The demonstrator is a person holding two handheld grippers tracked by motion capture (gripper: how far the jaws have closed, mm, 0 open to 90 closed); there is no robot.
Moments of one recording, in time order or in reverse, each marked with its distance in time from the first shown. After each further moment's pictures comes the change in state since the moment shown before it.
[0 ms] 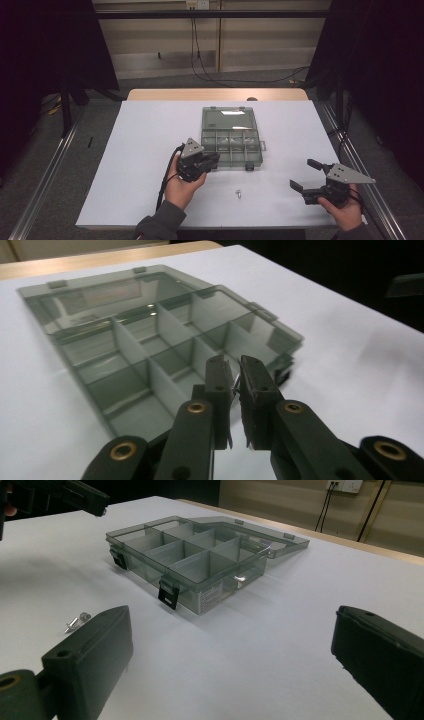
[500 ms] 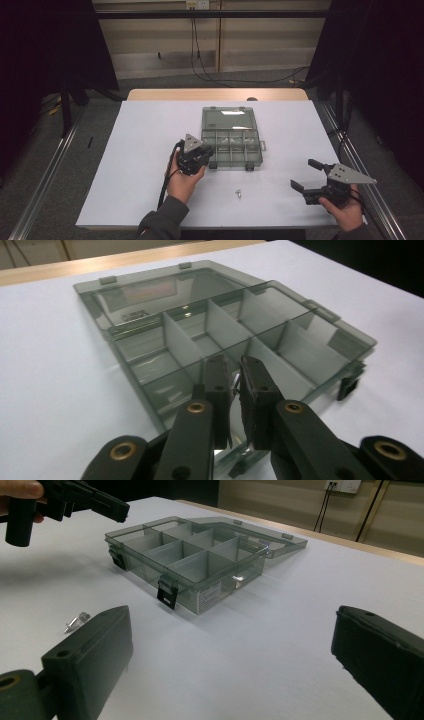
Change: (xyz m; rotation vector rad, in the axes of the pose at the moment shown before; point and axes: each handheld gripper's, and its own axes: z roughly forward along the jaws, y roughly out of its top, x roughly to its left) left arm 0.016 -0.004 0.017 0.001 0.125 -0.020; right arm 0.000 0.000 -0.002 0.000 -0.001 0.006
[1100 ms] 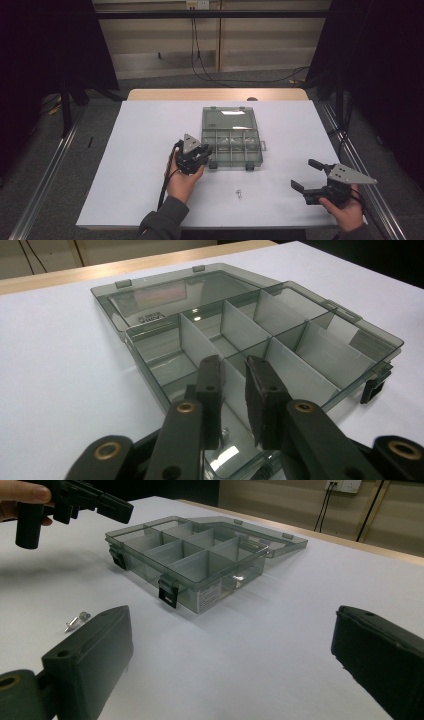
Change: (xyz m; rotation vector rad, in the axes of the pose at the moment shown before) left arm 0.005 -0.005 0.004 -0.025 0.021 0.019; right arm 0.000 0.000 0.000 0.002 0.000 -0.004
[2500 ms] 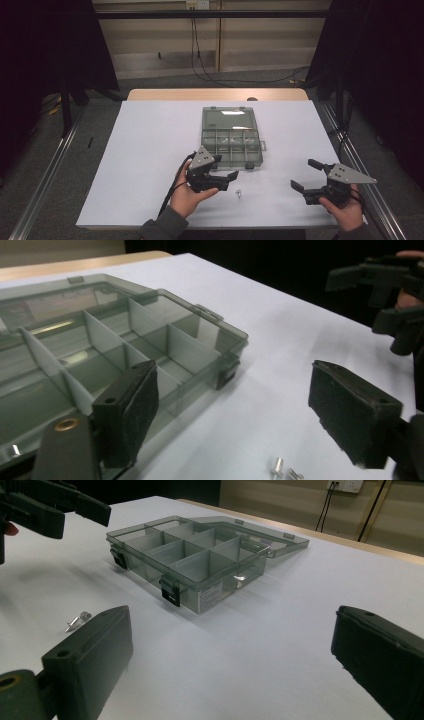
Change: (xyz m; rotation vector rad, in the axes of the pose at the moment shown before) left arm -0.050 -0.007 -0.014 -0.032 -0.333 0.045; right arm 0.000 0.000 0.001 -0.002 0.010 0.000
